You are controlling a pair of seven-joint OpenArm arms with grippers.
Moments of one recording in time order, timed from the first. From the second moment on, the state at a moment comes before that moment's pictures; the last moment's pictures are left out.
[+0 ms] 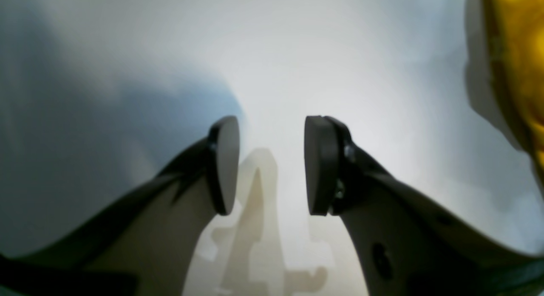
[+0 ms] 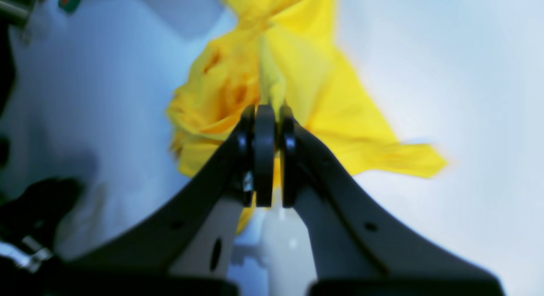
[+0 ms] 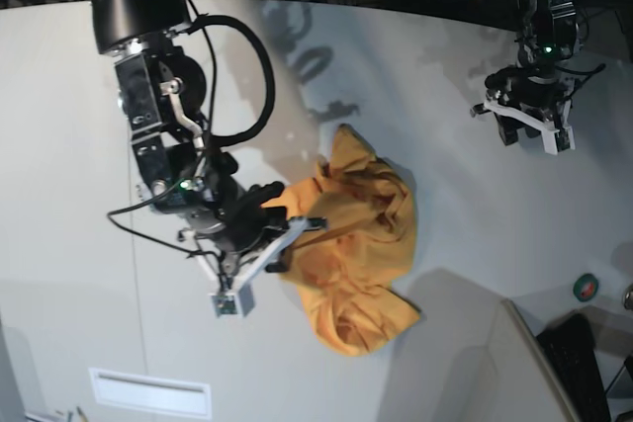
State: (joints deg) left arm 19.7 -13.4 -16.9 84.5 -18.6 -1.4 20.5; right arm 6.4 -1.3 -15.6 92.2 19.3 -4.5 -45.4
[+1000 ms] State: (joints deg) left arm -10.5 -1.2 11.3 58.6 -19.0 -1.2 20.1; right arm 3.4 3.7 -9.0 98.3 19.0 -4.7 -45.4
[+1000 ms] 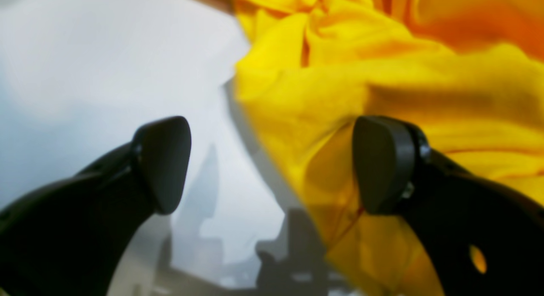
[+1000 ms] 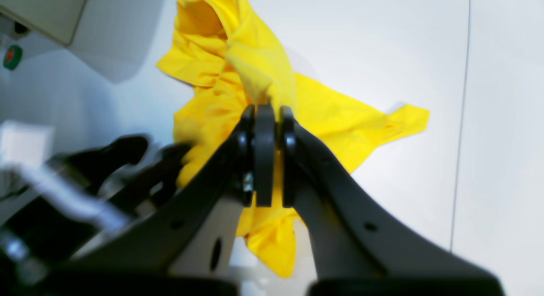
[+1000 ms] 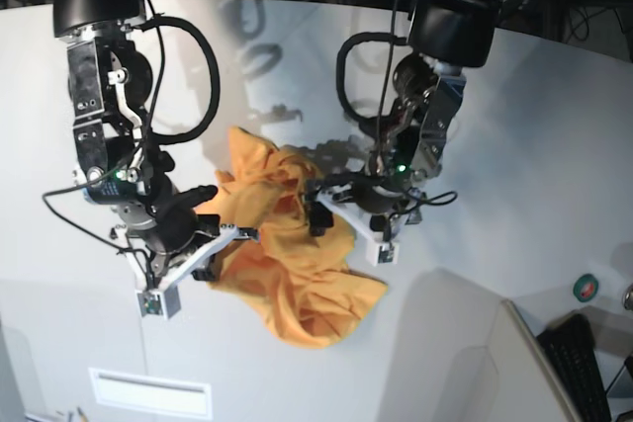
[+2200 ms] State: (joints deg) left arm -22.4 -7.1 18.6 75.3 -18.4 0.1 41.8; right arm 7.8 7.3 -8.7 95.7 19.1 -4.1 -45.2
